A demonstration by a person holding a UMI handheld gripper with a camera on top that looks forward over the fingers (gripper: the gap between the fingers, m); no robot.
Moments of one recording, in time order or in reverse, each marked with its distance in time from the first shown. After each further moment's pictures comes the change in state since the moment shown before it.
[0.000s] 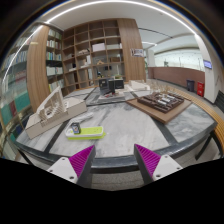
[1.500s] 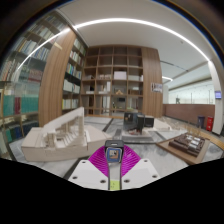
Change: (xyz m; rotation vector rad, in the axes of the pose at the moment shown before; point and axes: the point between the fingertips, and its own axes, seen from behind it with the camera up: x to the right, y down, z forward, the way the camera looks) arm -0.197 -0.134 0.154 0.354 -0.082 -0.200
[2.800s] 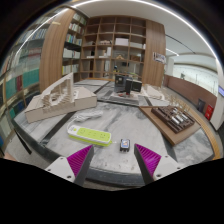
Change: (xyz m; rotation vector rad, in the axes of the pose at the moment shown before) arm 0.131 0.087 -0.141 -0.414 -0.029 -0.050
